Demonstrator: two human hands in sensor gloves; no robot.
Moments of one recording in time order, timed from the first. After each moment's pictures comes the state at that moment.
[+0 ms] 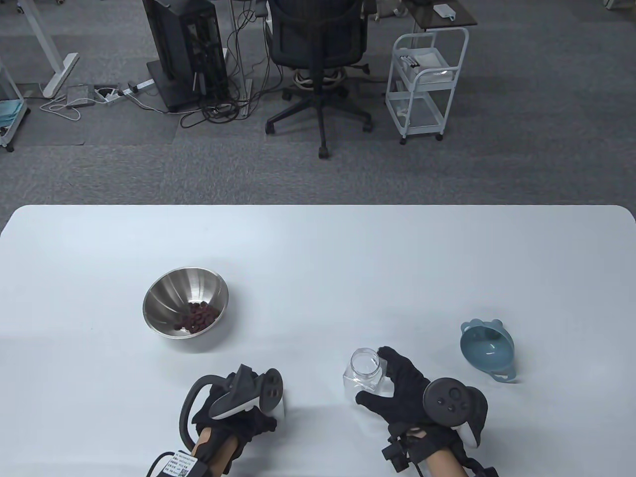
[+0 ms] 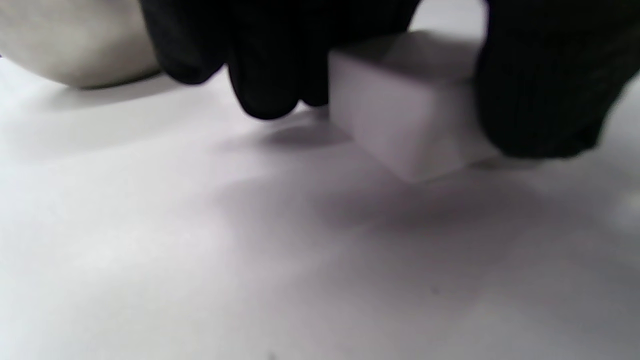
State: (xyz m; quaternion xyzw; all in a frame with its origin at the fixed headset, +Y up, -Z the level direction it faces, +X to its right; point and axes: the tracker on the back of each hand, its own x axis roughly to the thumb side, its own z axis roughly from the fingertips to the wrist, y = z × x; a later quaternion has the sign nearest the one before) left_hand -0.156 -0.749 -0.286 -0.21 -0.12 -0.10 0.97; right_hand 0.161 -0.733 -0.270 0.13 -0.09 0.89 0.42
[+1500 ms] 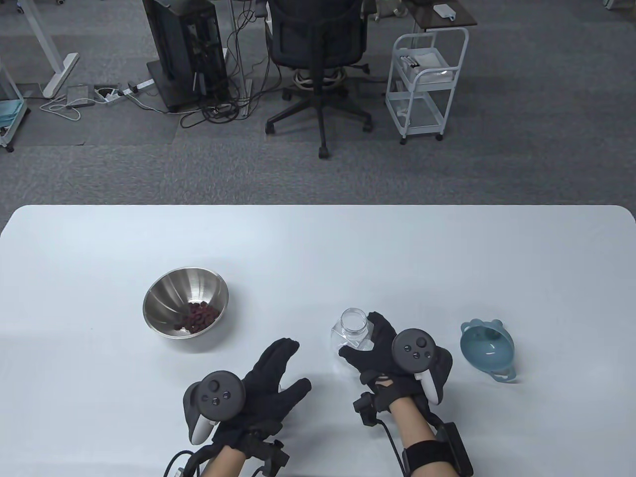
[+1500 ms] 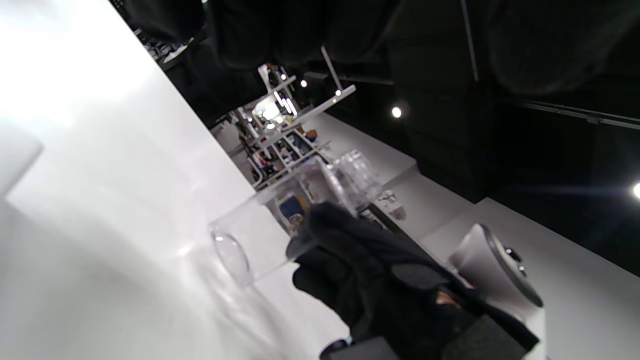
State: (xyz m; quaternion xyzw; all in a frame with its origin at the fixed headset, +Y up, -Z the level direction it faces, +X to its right) left_hand -0.158 -0.715 -0.266 0.02 -0.18 0.46 0.87; right_hand 0.128 -0.745 -0.341 0.00 -0.05 0.91 0.42
